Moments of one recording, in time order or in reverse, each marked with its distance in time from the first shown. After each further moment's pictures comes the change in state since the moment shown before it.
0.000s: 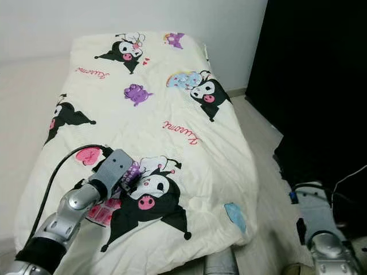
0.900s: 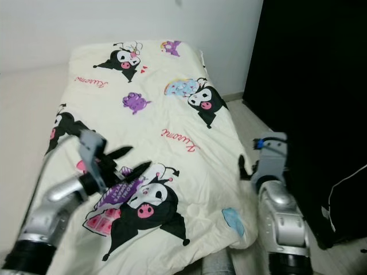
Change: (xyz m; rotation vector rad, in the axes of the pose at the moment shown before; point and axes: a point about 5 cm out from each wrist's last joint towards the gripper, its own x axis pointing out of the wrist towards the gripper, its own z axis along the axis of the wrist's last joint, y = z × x) left arm -0.019 0.011 0.039 -0.515 -0.352 -0.239; right arm 0.011 0.086 0.103 0.391 -0.433 0.348
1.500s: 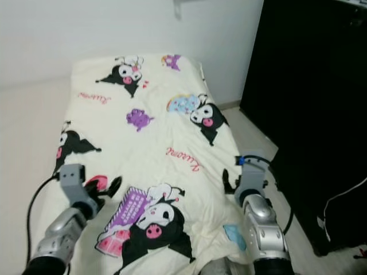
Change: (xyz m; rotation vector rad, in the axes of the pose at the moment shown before) left arm -0.055 0.036 -0.103 -0.347 0.201 0.693; right arm 0.010 0.023 -0.049 0.011 0.059 0.083
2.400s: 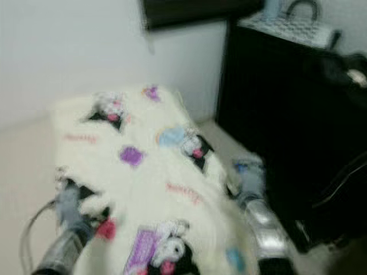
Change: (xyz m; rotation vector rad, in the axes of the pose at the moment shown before) left arm -0.010 0.014 -0.039 0.013 0.132 0.126; right arm 0.011 -0.003 -0.014 -0.020 -0.001 0.013
